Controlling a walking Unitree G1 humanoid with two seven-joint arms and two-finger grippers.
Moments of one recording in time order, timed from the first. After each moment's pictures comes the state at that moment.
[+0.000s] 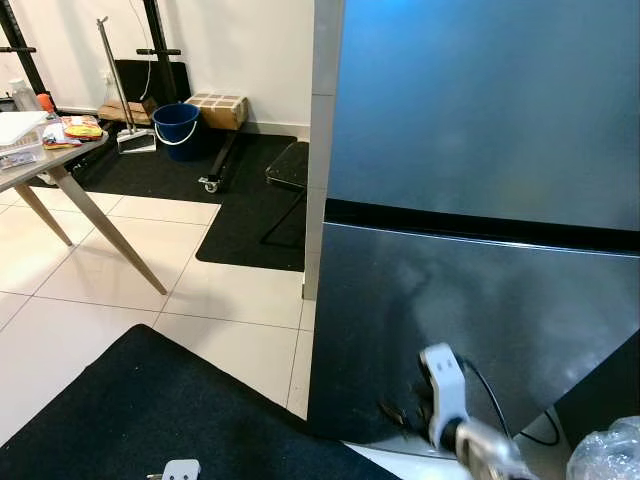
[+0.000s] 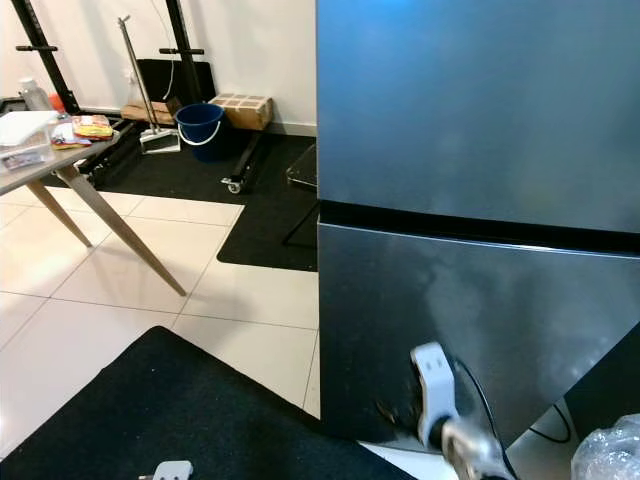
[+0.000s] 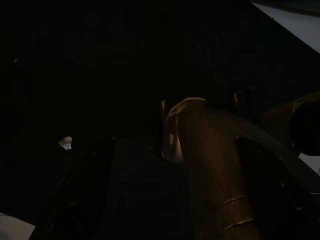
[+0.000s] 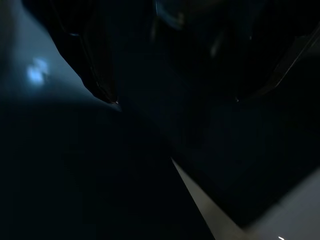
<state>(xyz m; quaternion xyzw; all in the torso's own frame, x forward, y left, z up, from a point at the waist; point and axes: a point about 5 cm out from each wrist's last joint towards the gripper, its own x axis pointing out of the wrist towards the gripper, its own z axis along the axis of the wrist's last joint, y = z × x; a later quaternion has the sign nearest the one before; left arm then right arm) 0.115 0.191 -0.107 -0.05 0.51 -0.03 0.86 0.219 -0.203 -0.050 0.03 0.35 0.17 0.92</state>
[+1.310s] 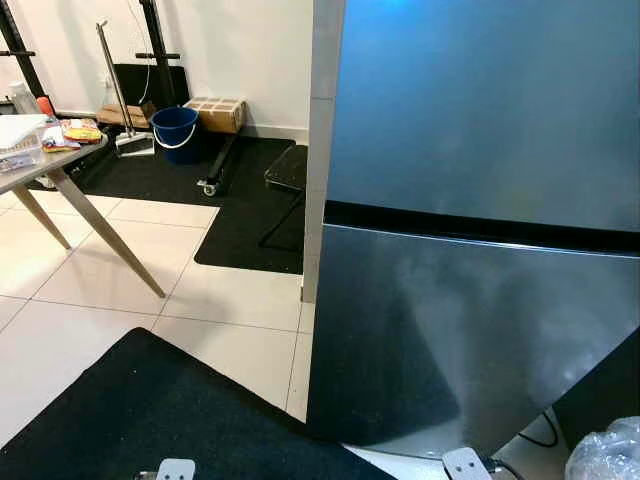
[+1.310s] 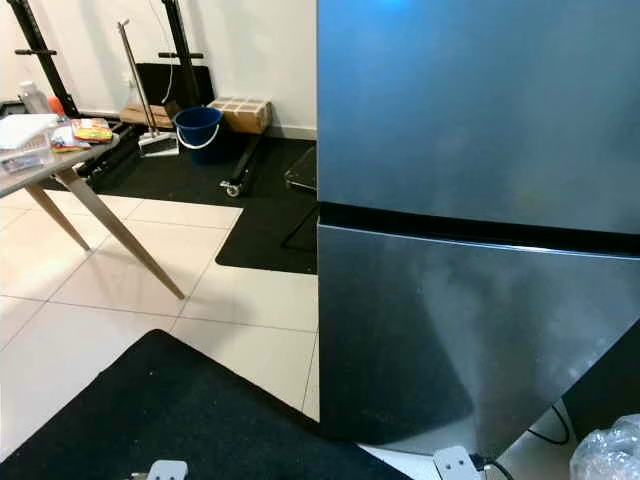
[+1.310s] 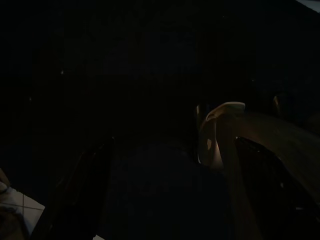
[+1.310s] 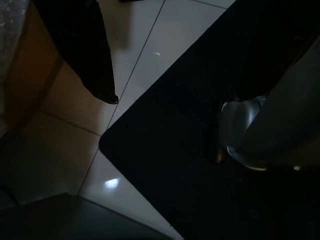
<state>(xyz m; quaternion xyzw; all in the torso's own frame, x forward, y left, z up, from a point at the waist) 0.116 0.201 -0.106 0.02 0.51 0.01 0.86 0.138 -0.237 -0.092 -0.12 0.52 0.06 0.84</state>
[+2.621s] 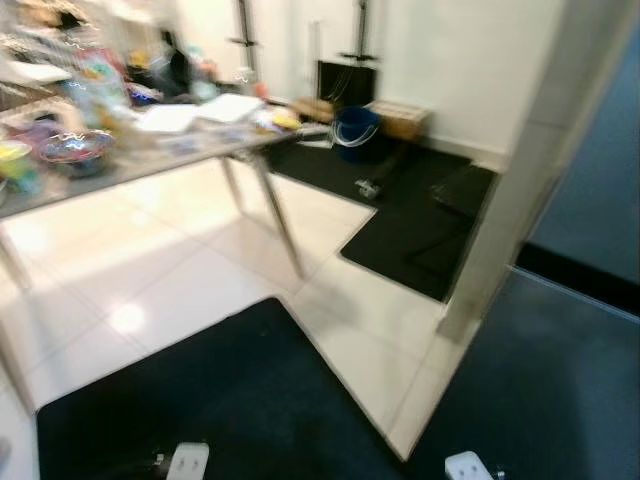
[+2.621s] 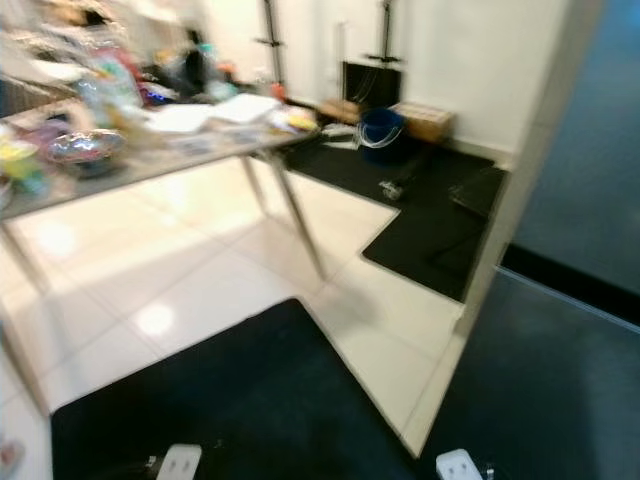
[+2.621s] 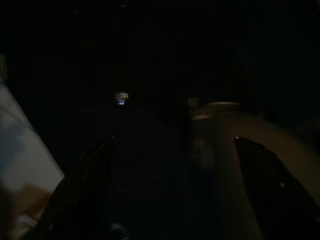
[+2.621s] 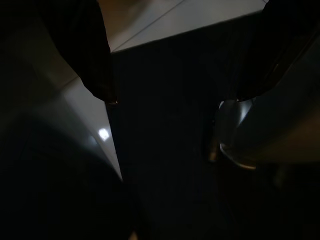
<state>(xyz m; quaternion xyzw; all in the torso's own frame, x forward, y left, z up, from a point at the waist) 0.123 0.191 -0.105 0.00 0.50 -0.02 0.86 0.128 -0.235 -0.097 -0.11 0.56 0.06 0.82</state>
